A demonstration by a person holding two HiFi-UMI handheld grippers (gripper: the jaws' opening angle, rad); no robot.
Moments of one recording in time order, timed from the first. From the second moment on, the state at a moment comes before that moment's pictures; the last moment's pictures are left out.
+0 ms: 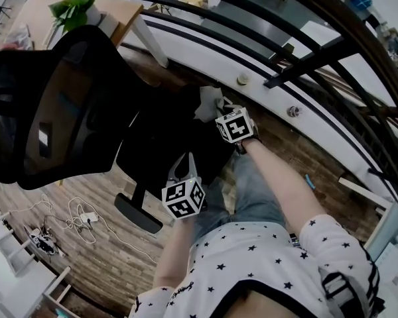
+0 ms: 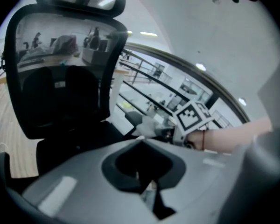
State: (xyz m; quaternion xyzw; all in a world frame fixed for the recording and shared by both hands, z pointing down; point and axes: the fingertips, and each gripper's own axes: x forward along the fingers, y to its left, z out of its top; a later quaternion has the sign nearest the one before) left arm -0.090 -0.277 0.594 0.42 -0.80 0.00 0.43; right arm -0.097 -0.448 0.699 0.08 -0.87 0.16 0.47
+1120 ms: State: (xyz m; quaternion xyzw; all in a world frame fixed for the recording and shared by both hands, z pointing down) left arm -0.075 -0.300 0.588 0.47 -0.77 0.01 0.43; right arm -0.036 -0.449 0.696 0.13 -0.86 0.18 0.46
